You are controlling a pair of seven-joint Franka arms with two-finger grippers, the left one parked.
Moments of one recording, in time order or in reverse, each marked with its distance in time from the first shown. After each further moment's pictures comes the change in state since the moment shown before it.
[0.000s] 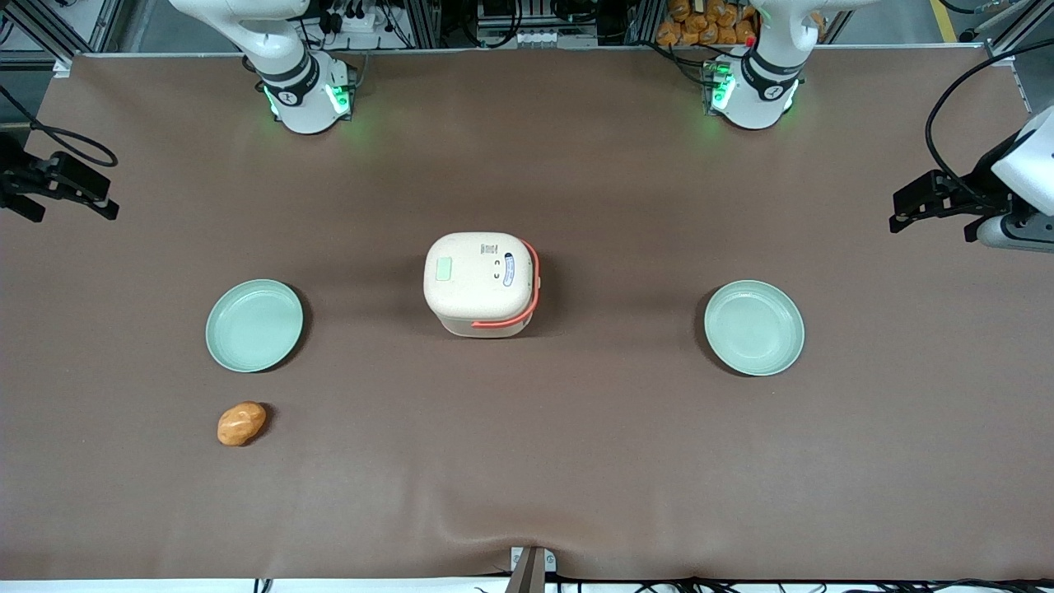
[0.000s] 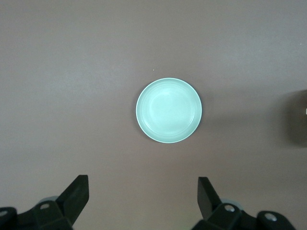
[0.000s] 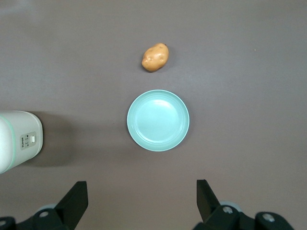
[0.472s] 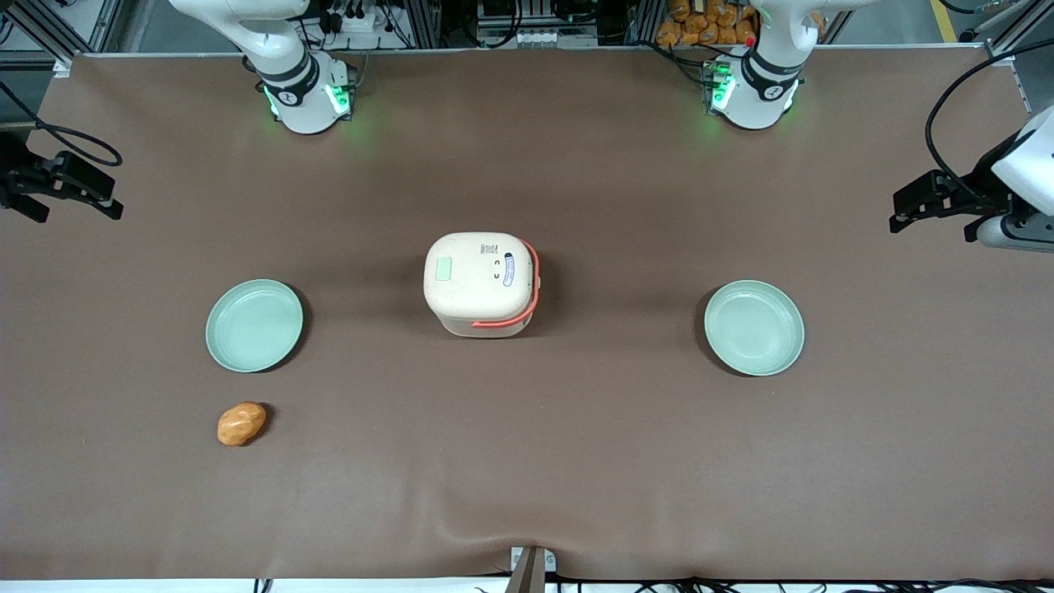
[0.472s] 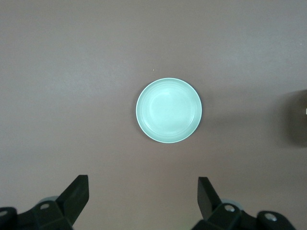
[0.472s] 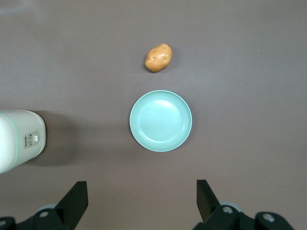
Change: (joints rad) arm 0.004 0.000 -0.001 0.002 0.014 0.000 0.000
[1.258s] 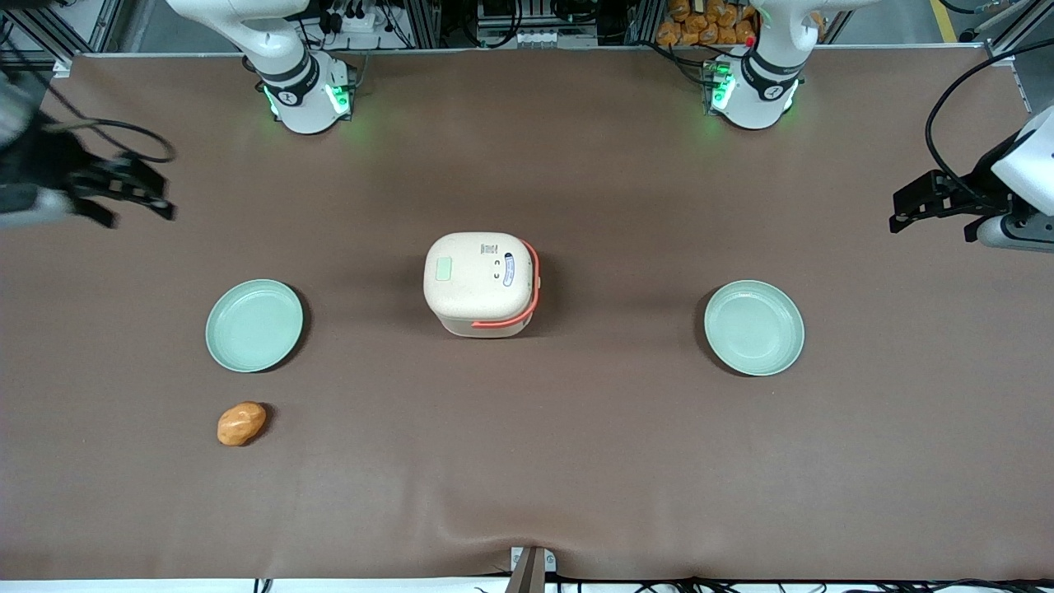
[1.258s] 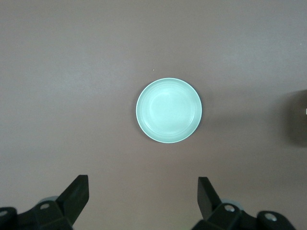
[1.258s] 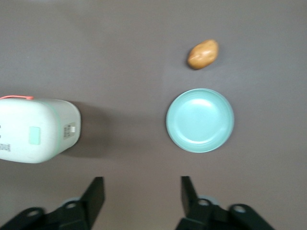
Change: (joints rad) arm 0.156 0.049 0.006 0.000 0.062 0.008 0.103
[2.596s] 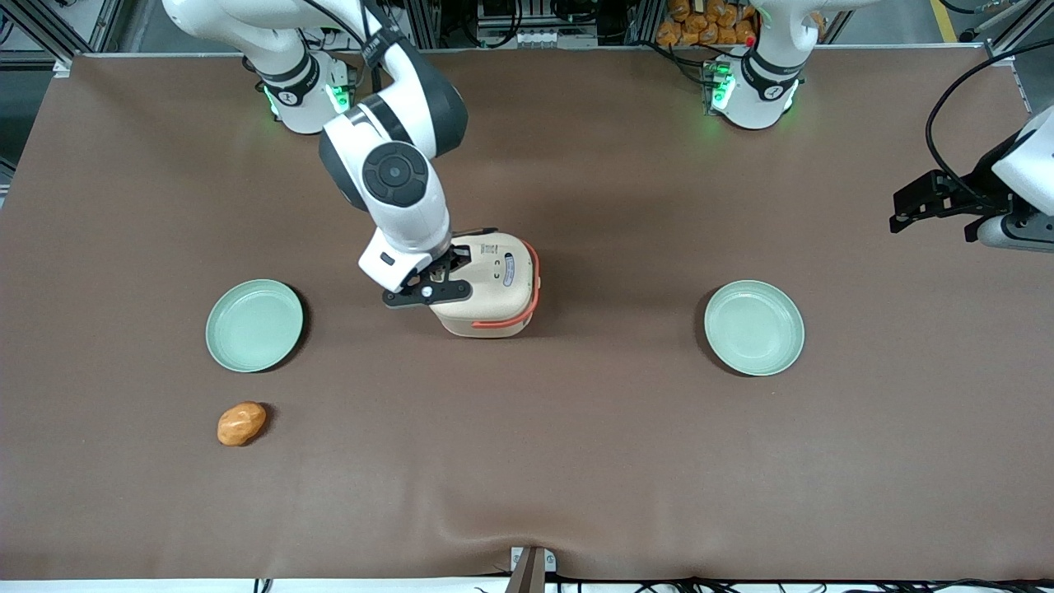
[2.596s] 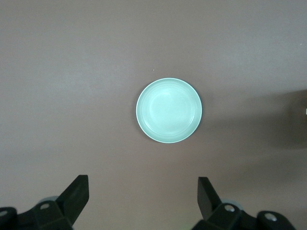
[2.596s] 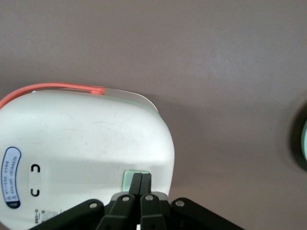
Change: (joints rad) arm 0.504 0.432 0.004 0.011 -0.096 0.314 0.446
